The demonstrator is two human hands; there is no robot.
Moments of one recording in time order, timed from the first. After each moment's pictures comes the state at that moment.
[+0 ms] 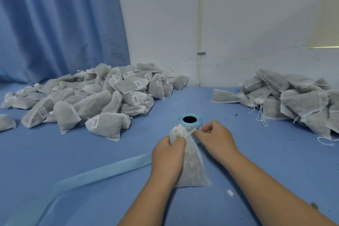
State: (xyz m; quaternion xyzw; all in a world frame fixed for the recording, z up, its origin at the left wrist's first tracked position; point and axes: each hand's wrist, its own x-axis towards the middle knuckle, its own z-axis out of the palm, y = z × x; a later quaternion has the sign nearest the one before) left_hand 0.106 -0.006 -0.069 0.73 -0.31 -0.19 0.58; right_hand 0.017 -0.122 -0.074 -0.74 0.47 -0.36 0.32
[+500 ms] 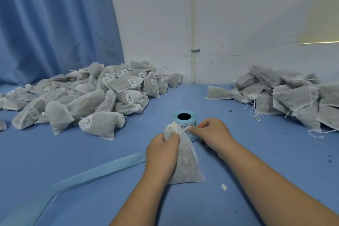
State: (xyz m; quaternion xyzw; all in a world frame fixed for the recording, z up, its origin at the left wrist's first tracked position) left_hand 0.105 -0.004 -0.064 0.74 -0.31 -0.19 0.57; right_hand 0.011 -0.129 -0.065 -0.70 0.47 -0.33 0.42
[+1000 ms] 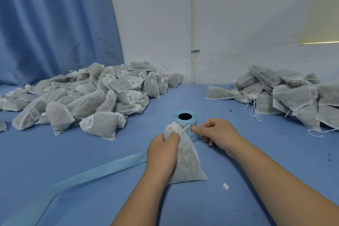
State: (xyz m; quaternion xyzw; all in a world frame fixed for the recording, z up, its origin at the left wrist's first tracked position) left_hand 0.109 -0.004 -0.065 0.72 -0.30 -0.23 0.58; right_hand -0.005 -0.142 -0.068 -0.71 0.43 -0.31 0.47
